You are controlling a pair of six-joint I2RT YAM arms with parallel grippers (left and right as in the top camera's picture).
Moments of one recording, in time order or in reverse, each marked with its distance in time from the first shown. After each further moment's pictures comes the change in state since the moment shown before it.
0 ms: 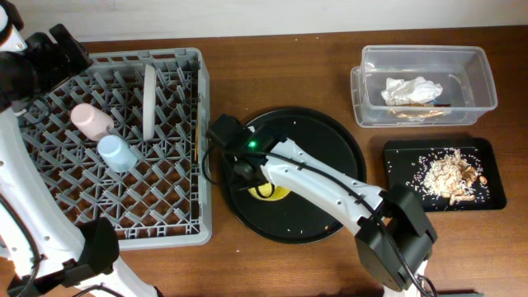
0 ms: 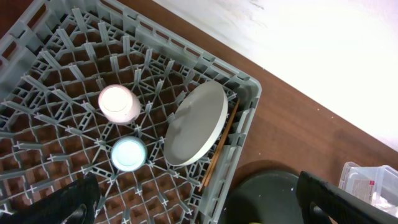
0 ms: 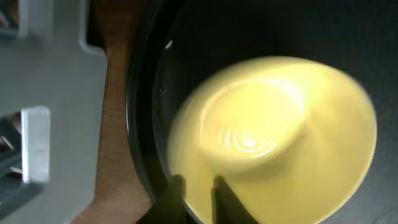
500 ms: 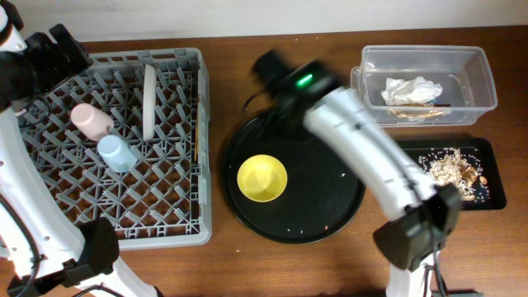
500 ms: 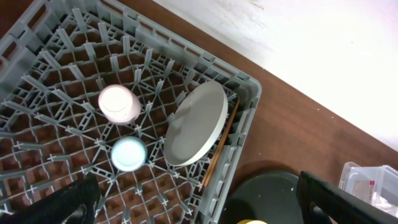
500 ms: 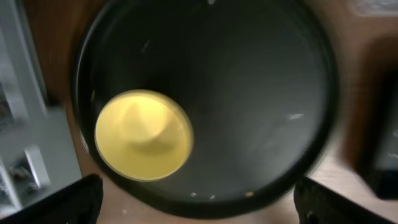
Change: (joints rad) left arm 0.000 0.000 0.000 -0.001 0.001 0.000; right arm -0.298 0.011 0.492 -0.546 0.011 -0.015
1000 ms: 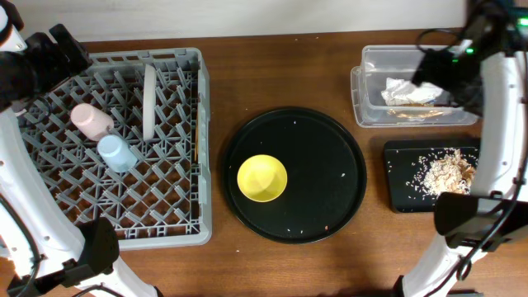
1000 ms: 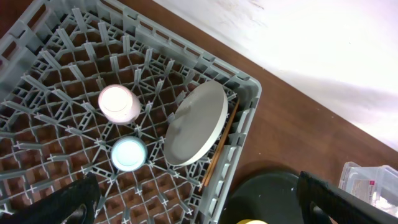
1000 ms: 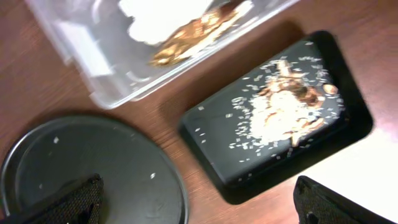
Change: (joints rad) left arm 0.000 0.000 0.000 0.000 0.000 0.000; right arm -0.724 -0.002 0.236 -0.149 0.014 -0.172
